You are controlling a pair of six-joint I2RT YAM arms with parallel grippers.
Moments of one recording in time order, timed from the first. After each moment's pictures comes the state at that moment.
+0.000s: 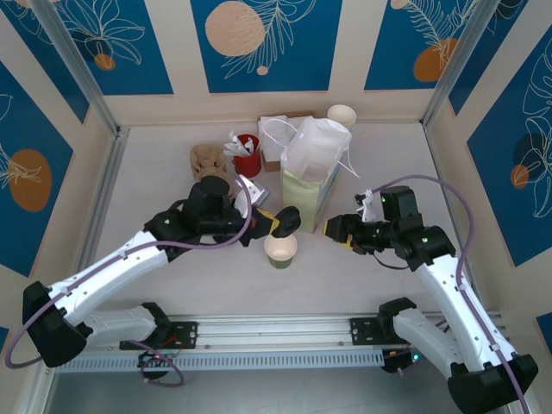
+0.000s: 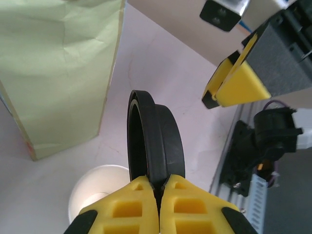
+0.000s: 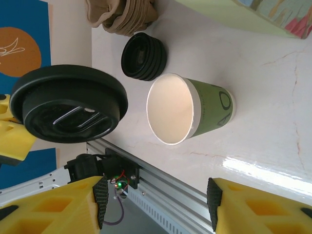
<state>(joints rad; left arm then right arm) -0.79 1.14 1.01 -0.39 0.43 -0.23 0.29 0.82 0.85 -0.86 -0.67 0.70</state>
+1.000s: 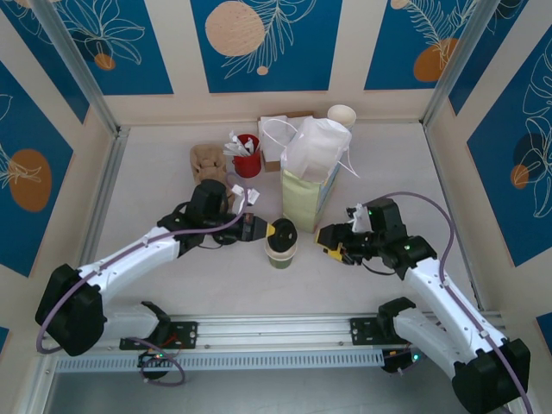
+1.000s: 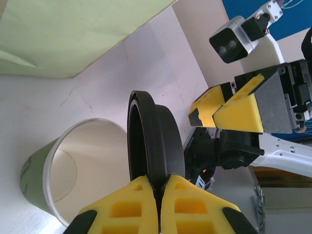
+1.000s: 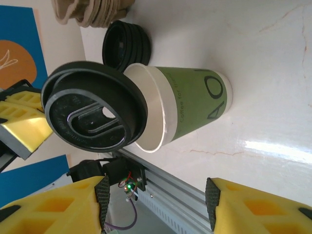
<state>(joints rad) -0.63 1.25 0.80 -0.15 0.72 -0.59 0.35 0.82 0.62 -0.62 -0.69 0.90</state>
